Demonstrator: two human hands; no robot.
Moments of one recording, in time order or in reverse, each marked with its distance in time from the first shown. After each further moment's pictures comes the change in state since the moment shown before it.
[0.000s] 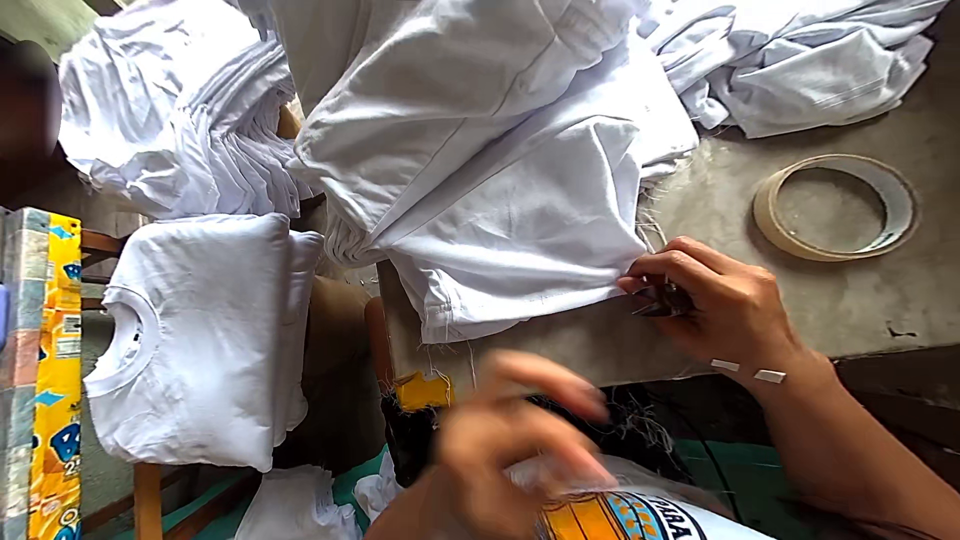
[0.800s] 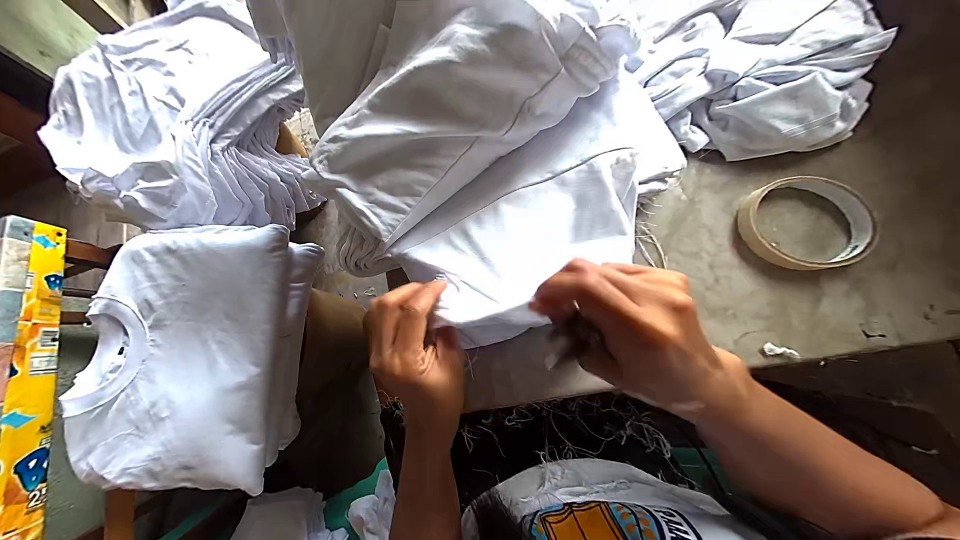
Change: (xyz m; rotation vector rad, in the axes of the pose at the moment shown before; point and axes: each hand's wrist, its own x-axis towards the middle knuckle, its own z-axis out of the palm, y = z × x) left_hand 0.029 -0.071 -0.036 0.661 0.585 0.122; right_hand 0.074 -0.096 0.014 0.081 0.110 -0.241
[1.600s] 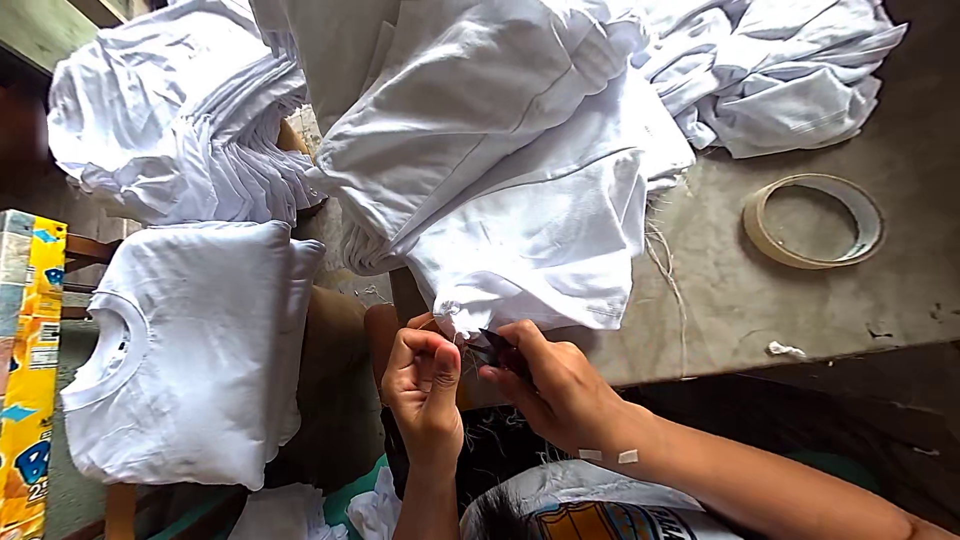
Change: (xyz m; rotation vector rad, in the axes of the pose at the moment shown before) left_hand -0.028 0.019 -0.022 -0.798 -0.069 -0.488; right_hand -0.039 -0.048 0.041 0.358 -0.117 0.303
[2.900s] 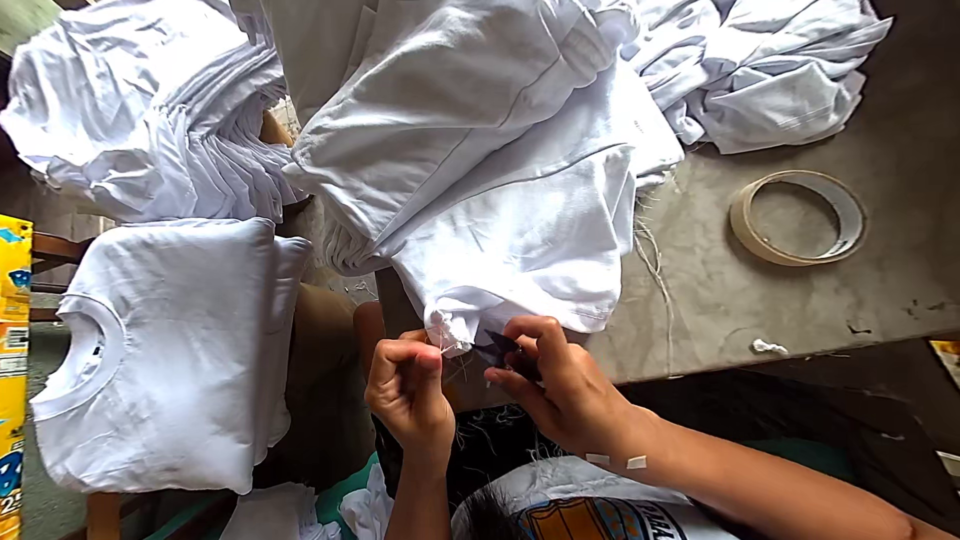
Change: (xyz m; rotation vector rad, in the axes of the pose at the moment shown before) left_hand 0.003 -0.018 -0.002 0.142 0.033 0.230; right_hand -0.009 0.007 -0.010 0.049 0.008 0.028
